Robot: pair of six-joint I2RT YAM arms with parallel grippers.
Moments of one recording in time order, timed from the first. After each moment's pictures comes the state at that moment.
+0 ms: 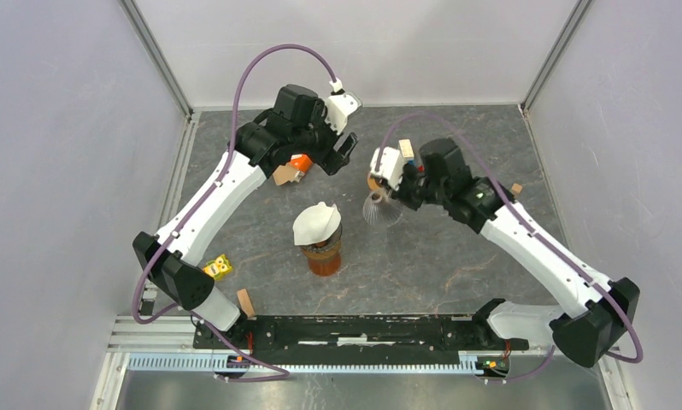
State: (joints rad) left arm -0.61 1.58 1.74 -0.79 0.14 0.29; right arm 0.66 1.22 1.14 -0.57 -0.24 -0.56
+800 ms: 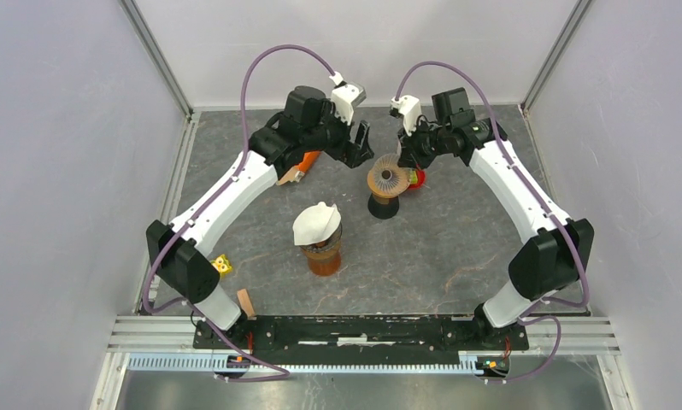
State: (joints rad) left arm -0.61 1.62 1.66 -0.52 0.29 0.00; right arm 0.34 1.61 1.57 -0.79 -0.47 -0.39
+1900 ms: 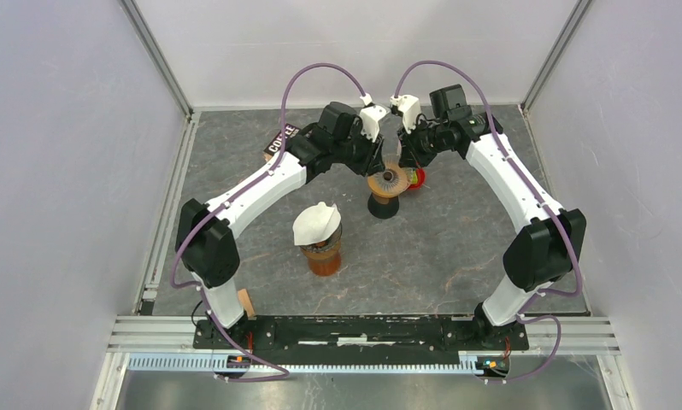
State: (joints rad) left arm -0.68 1.78 1.62 -0.42 0.32 -0.04; right arm 0.32 1.68 1.63 -0.86 -0.47 -0.37
